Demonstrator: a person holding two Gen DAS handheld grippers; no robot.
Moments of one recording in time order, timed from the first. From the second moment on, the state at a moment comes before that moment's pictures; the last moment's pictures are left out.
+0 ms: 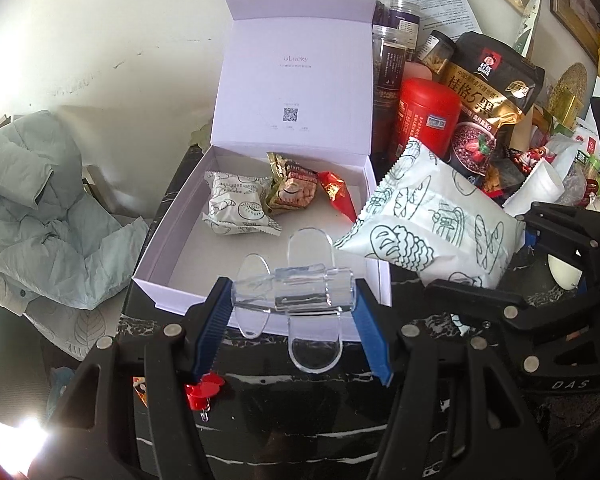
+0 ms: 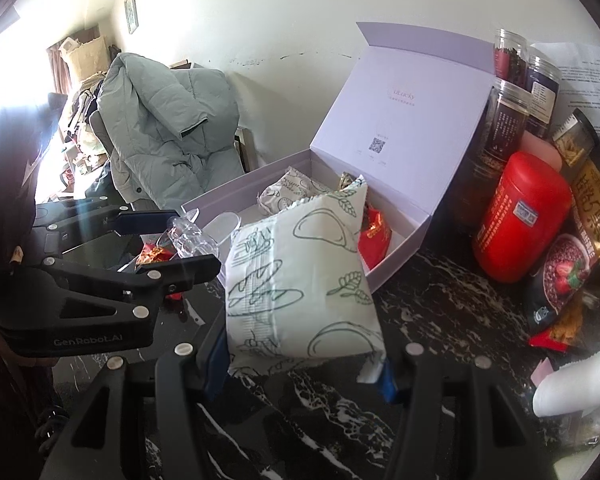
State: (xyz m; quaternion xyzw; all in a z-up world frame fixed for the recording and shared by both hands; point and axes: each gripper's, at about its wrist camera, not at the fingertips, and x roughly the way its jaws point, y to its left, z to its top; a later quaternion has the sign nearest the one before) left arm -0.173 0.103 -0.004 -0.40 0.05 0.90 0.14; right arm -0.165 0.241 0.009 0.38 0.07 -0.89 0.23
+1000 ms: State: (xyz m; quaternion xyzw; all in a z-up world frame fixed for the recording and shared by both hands) left arm -0.301 0.097 0.005 -0.38 0.06 0.92 0.12; right arm -0.291 0.242 0.013 0.37 0.05 -0.90 0.21
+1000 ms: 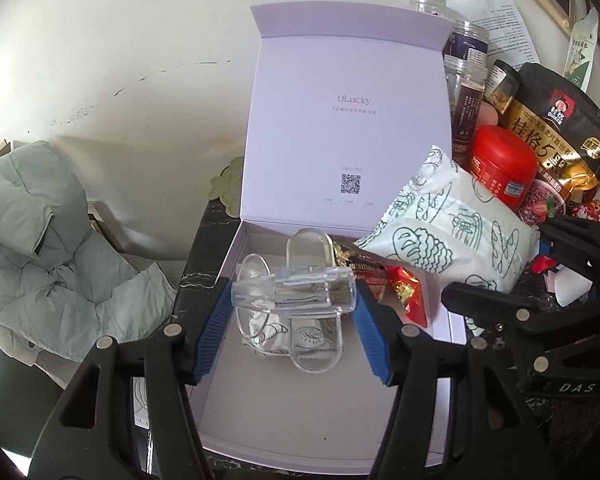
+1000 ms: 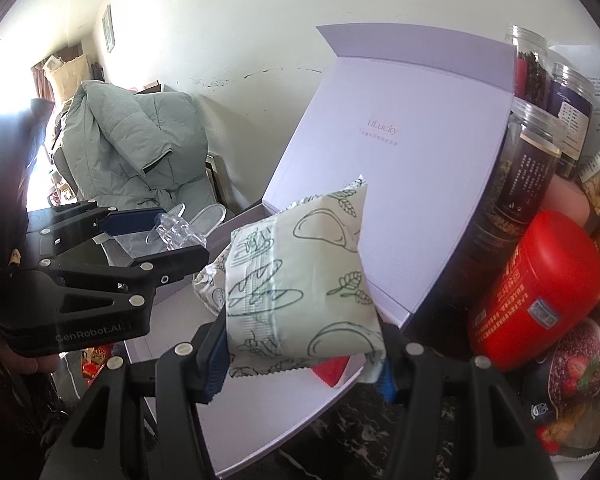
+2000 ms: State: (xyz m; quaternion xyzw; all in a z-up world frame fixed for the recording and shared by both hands) left arm -0.346 0.090 -0.059 -0.43 0.03 0.89 0.12; right arm -0.342 0.233 -0.046 0.43 0.02 -0.87 0.24
